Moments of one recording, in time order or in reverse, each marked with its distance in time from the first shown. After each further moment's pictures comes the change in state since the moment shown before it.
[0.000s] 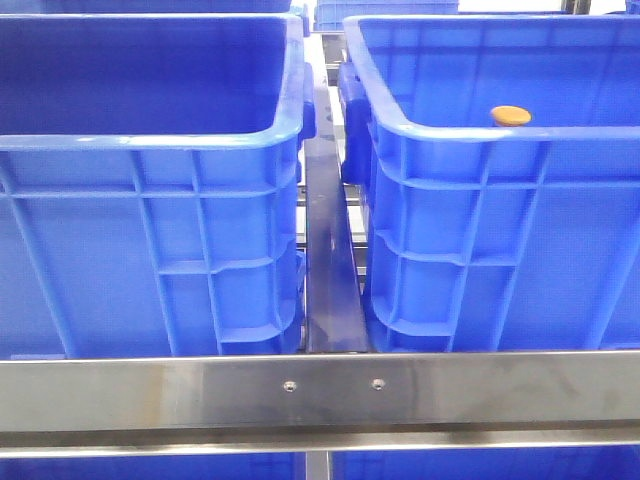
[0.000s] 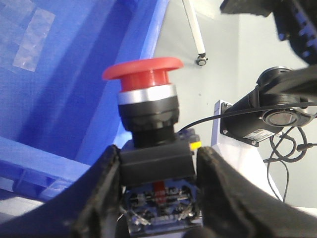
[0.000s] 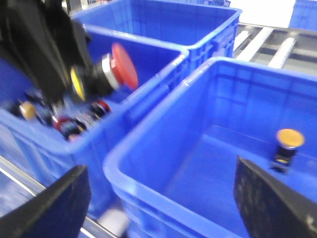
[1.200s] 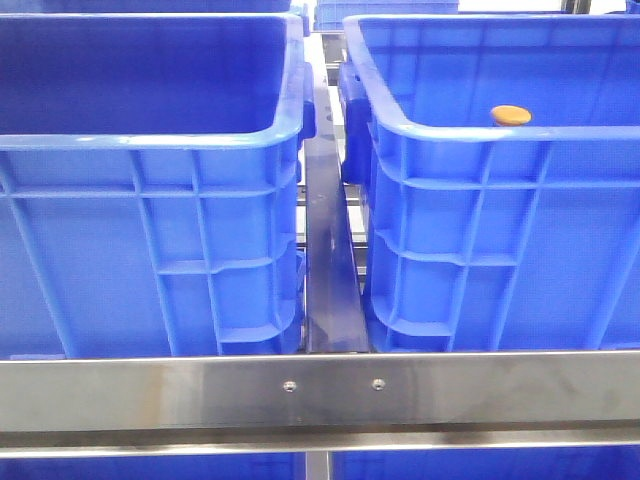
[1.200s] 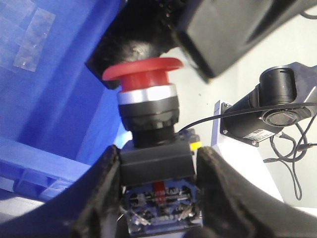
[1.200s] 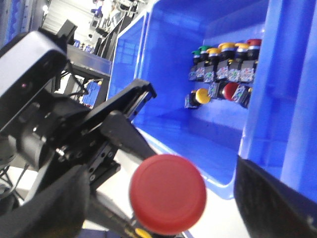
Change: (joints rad) left arm 0.000 0.000 0.000 0.000 0.000 0.000; right arm 0.000 0.809 -0.435 0.279 0.541 0.490
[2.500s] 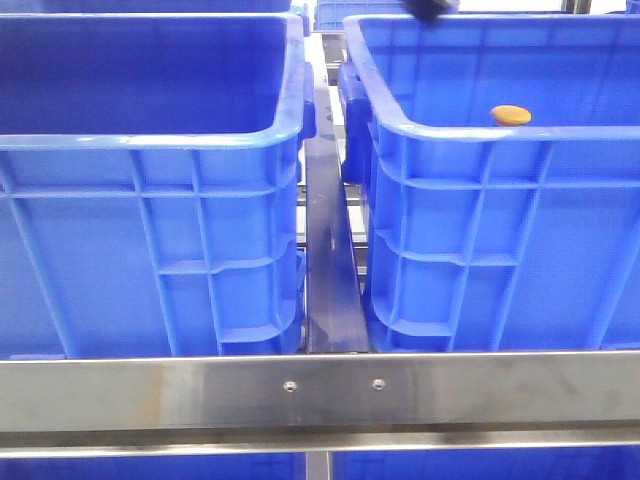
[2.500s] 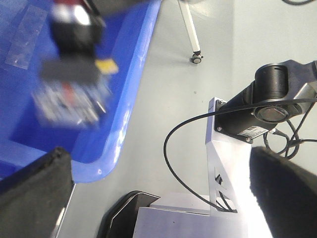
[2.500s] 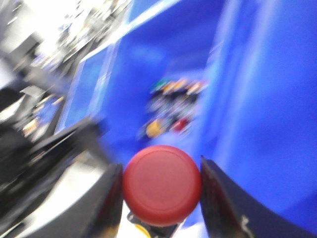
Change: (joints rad) left arm 0.000 0.000 0.000 -0.005 0.023 0.000; right arm -0.114 0.004 0.000 -0.034 -0.130 -0.178
